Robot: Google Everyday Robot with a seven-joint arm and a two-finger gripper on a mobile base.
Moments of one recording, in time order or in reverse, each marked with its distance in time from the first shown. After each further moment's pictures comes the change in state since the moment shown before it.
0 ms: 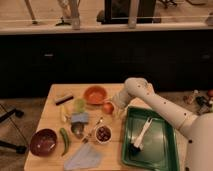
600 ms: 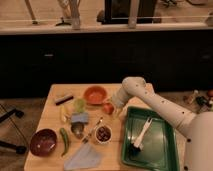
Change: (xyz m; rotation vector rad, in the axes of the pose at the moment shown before) arm -0.006 -0.004 0.000 -0.008 0.005 -0.029
